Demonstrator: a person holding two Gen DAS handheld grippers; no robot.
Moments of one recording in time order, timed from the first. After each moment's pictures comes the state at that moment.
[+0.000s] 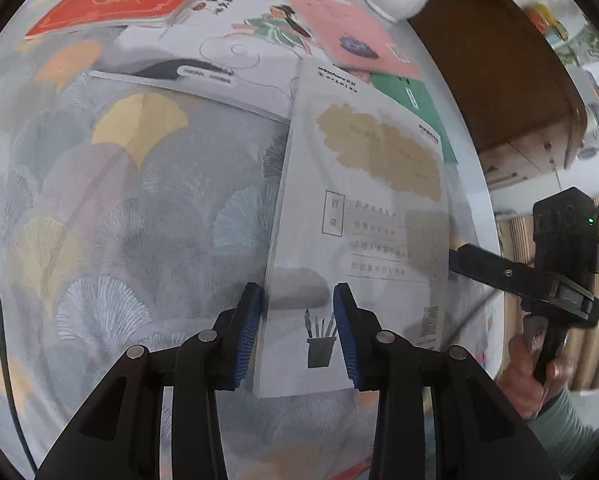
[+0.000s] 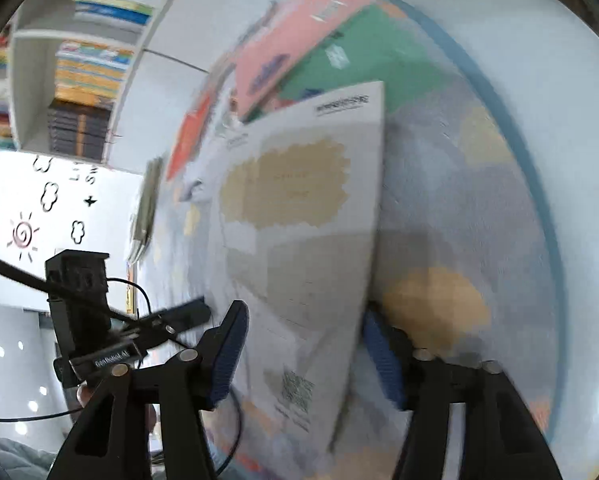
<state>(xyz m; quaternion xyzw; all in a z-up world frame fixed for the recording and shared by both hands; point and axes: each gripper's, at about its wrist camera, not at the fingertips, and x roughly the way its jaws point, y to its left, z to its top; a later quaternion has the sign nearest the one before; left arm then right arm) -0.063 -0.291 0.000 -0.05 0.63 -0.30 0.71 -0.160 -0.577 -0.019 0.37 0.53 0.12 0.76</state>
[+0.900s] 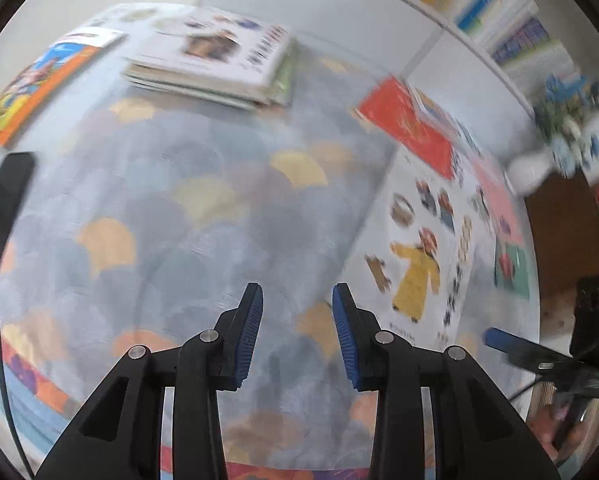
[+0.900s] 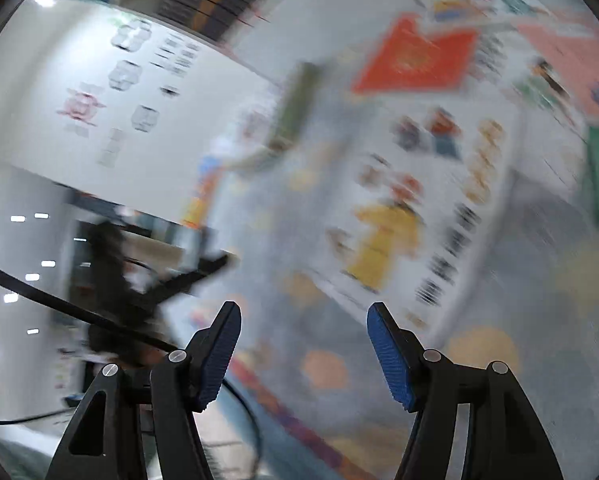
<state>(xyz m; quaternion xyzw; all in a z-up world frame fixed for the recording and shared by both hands) -0.076 -0.065 0.046 -0.15 0.55 -0.08 0.82 -0.098 -0.347 0.035 0.23 0.55 0.29 0.75</state>
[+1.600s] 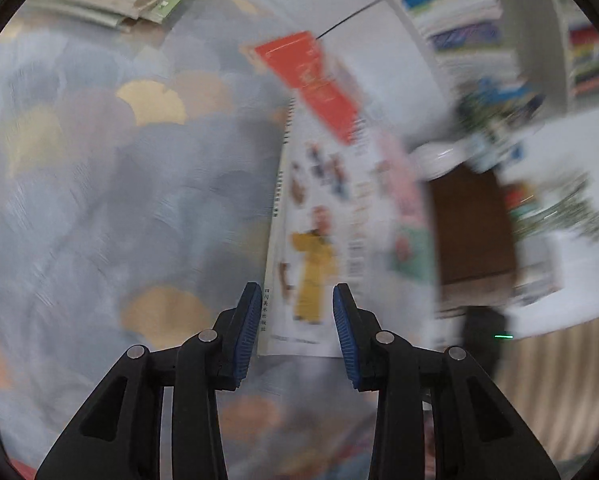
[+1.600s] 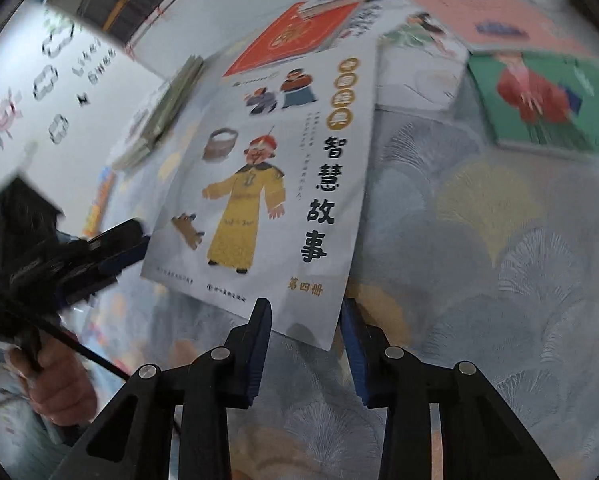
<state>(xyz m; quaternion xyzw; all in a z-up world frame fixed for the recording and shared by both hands) -0.079 -0.097 0.019 -0.33 0.54 -0.25 0.73 -0.112 -0.378 -0.022 0.21 0.57 0.16 0.78</state>
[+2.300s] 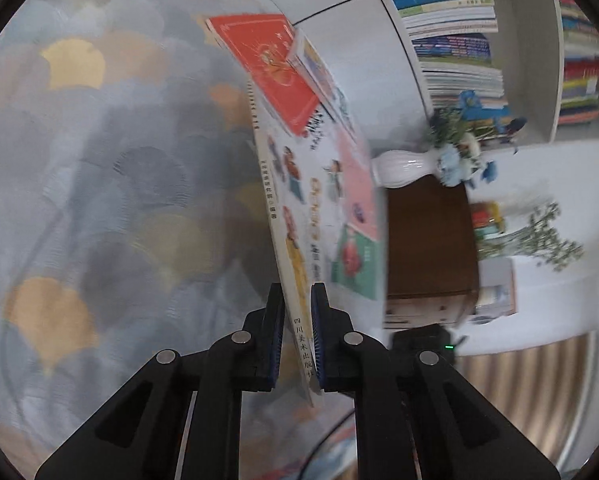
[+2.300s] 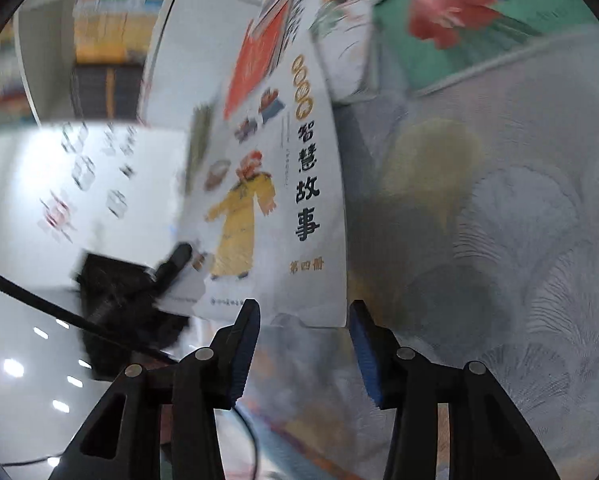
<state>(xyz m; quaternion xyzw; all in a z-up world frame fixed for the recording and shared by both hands) -0.061 -0.152 0.013 -0.40 0.54 -0.28 0.69 -0.115 -0.453 -0.044 0.44 0.55 0.22 0.68</state>
